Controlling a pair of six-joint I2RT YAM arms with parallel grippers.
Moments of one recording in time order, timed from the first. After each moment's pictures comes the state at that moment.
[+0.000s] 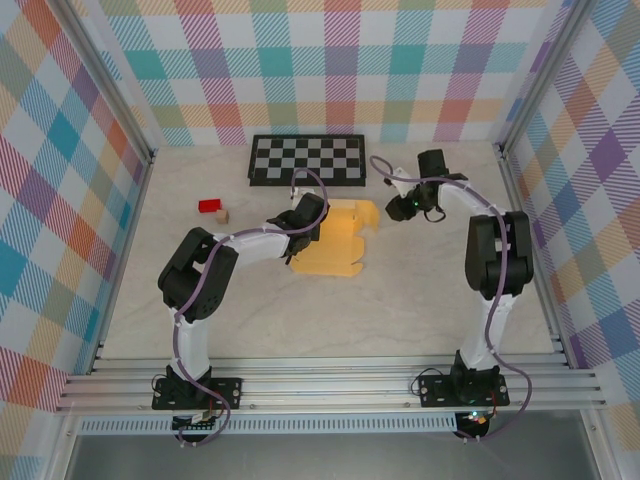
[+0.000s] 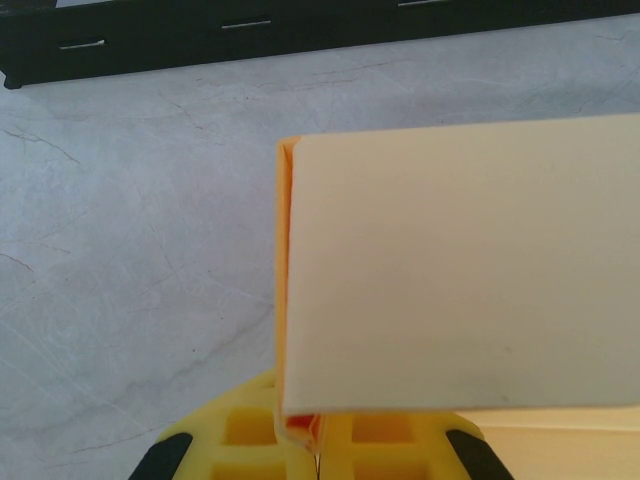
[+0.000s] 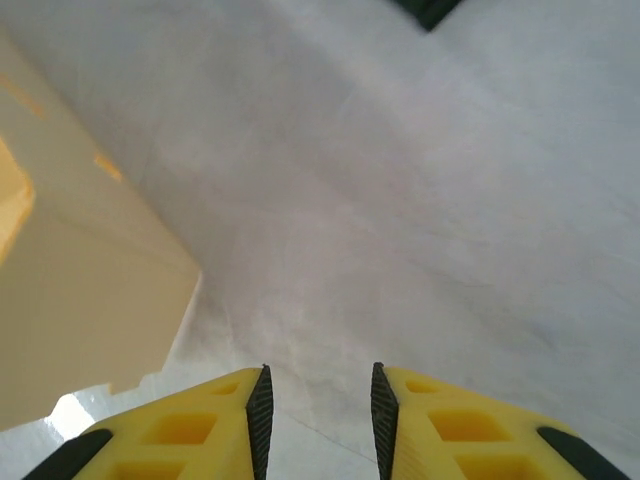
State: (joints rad) left arm -0.63 1.97 1.26 -0.14 -0.49 -0.36; right arm 0.15 2.01 1.49 -0.57 -0.40 -0.58
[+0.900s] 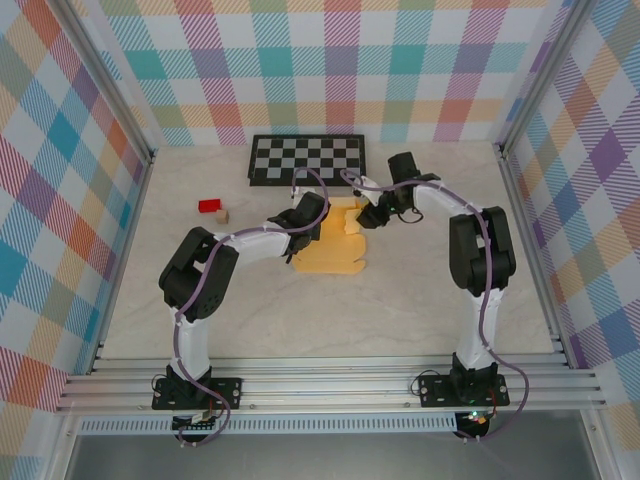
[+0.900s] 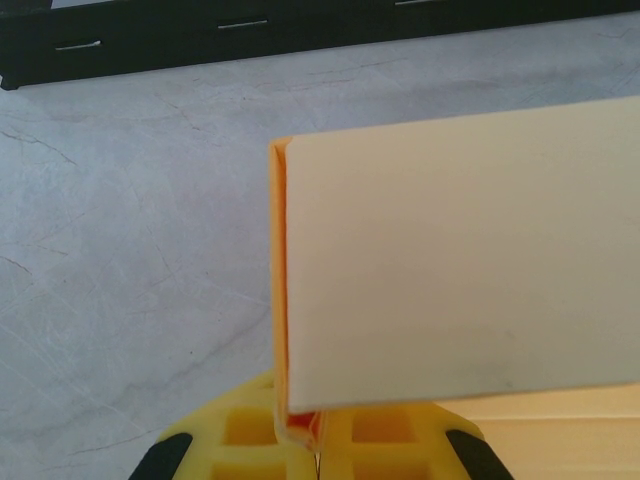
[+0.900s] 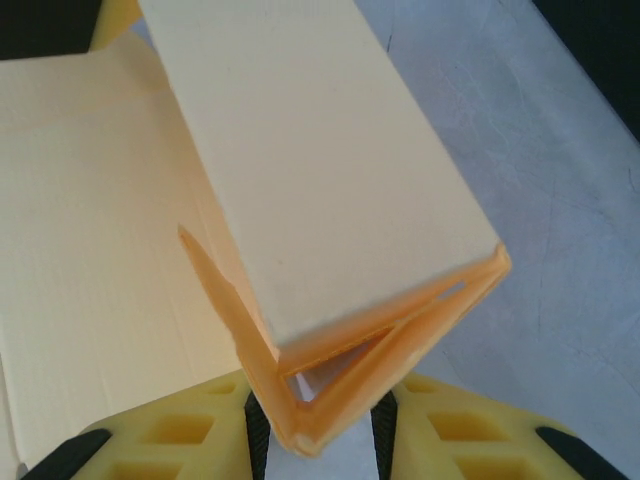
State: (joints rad) left arm -0.63 1.98 1.28 -0.16 -0.49 -0.36; right arm 0.29 2.07 1.54 -0.56 -0.58 -0.72
